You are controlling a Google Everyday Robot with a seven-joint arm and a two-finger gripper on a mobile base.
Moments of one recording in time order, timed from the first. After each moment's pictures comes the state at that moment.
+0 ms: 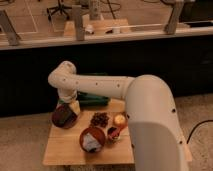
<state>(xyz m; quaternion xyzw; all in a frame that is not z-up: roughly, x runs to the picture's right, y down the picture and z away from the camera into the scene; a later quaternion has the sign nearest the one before) -0.208 0.095 0.813 -0.27 -0.17 -0.37 0.87</state>
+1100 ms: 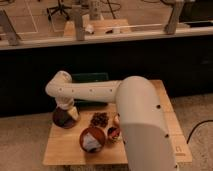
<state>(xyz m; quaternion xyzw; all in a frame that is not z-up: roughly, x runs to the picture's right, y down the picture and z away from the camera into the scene) -0.221 0.131 0.845 -0.27 -0.17 -0.39 0.86</state>
